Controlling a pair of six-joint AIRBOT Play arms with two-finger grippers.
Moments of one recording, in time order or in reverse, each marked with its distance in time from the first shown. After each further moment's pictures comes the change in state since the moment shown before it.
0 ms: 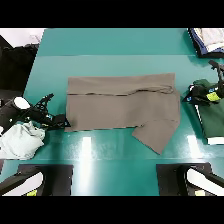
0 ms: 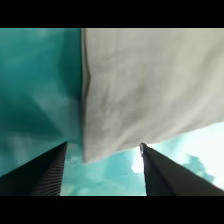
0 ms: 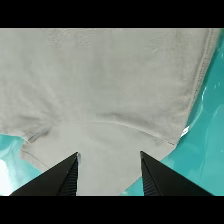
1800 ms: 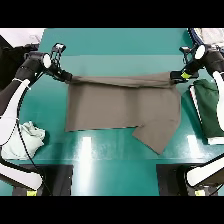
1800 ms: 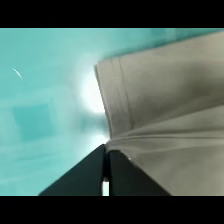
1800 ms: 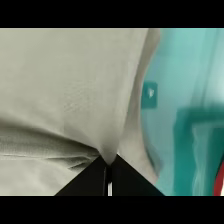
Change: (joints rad) left arm -0.218 -0.533 0.893 0.575 0.140 -0.093; right arm 0.247 -0.622 0.561 -0.425 -0.171 0.138
